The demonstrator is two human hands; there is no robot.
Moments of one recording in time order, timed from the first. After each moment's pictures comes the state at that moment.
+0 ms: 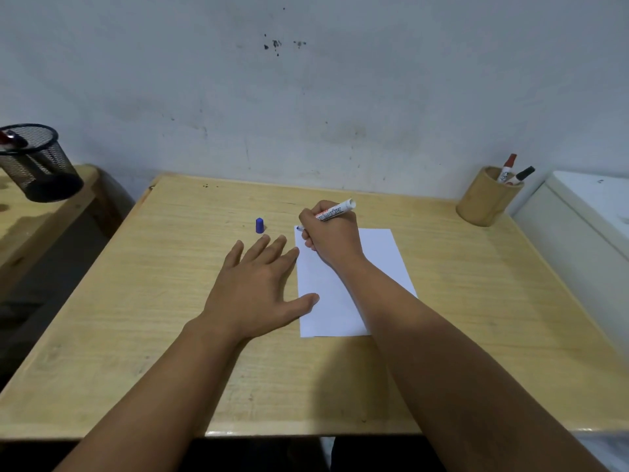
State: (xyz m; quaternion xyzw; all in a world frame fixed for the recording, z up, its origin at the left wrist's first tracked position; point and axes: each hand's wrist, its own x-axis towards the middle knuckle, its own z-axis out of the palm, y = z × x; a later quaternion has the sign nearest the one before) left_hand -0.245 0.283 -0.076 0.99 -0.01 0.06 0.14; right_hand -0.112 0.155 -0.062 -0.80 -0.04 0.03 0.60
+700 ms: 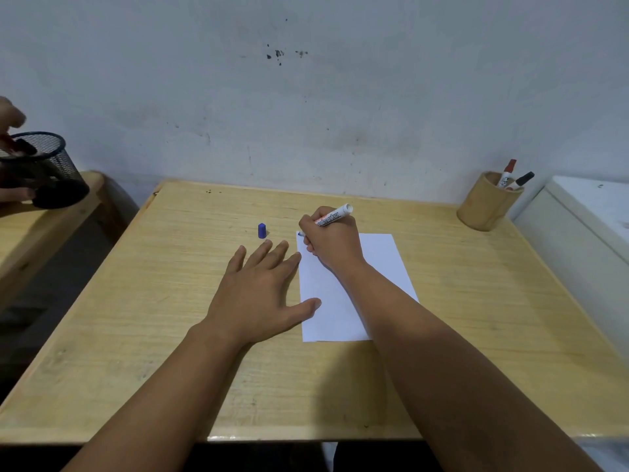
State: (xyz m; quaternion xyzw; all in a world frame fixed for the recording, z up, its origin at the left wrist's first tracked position) left_hand -0.244 0.283 -0.077 0.99 -0.02 0.06 0.13; right_hand -0.107 0.157 -0.066 -0.82 -0.05 0.03 0.57
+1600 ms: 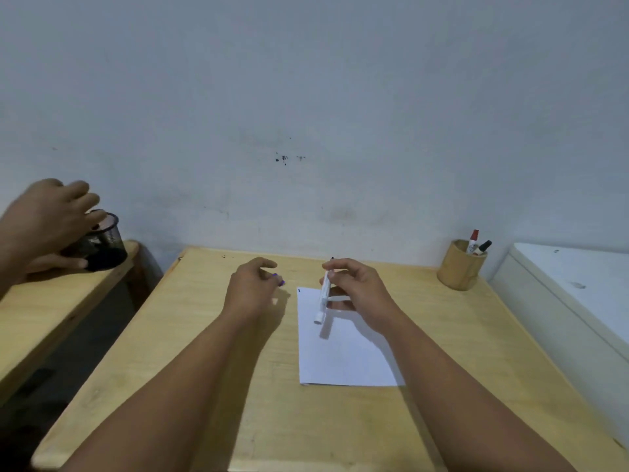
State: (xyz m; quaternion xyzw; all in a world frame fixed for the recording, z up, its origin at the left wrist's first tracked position) left_hand -0.195 0.304 -0.016 0.82 0.19 0.15 0.52; right_hand -0.133 0.084 -0.003 -0.70 -0.14 0.16 0.68
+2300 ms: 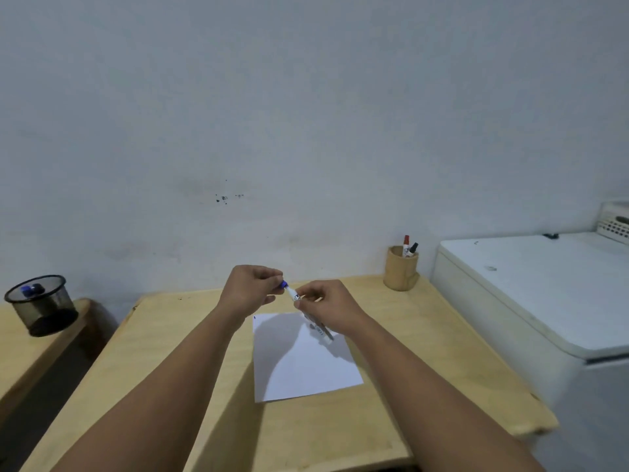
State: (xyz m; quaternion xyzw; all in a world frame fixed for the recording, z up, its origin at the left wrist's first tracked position) left_hand -0.188 0.225 0.059 0.78 0.07 0.08 0.62; right_hand -0.156 0.035 0.024 -0.82 -0.16 0.06 0.55
